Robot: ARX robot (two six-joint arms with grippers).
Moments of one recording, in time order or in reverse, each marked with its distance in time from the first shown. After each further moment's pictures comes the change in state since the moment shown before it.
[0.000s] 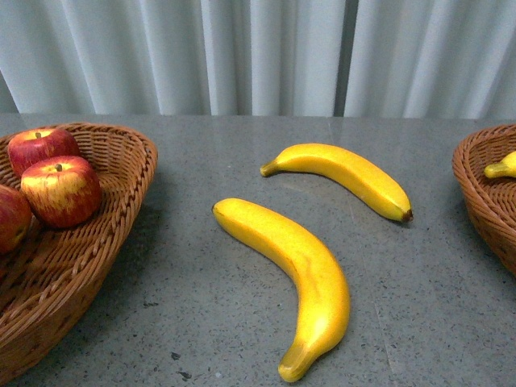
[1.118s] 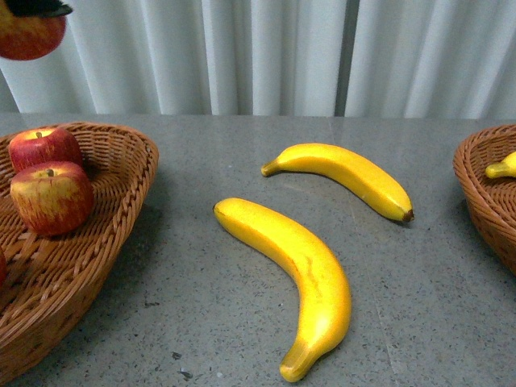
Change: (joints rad) left arm 0.098 0.310 0.248 -0.071 0.111 0.035; right arm 0.000 0.000 0.000 0.000 0.000 0.000
